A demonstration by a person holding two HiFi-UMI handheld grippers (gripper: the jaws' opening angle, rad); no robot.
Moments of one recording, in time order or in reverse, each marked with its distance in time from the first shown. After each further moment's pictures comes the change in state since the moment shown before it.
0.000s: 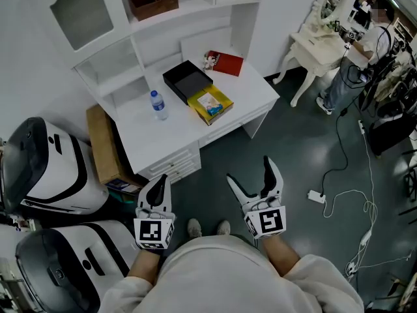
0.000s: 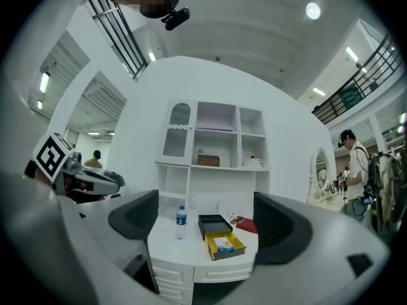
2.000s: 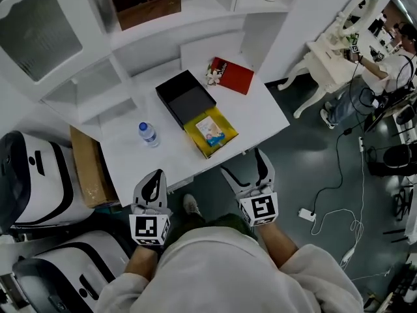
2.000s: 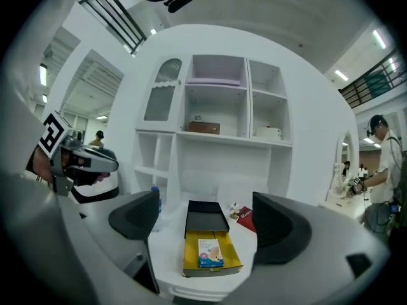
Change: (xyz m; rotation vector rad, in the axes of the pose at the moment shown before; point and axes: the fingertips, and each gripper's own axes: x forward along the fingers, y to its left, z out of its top) left arm 0.230 0.103 -0.024 -0.094 0.067 0.057; right arm 0.255 -0.098 -0.105 -0.033 0.199 0.129
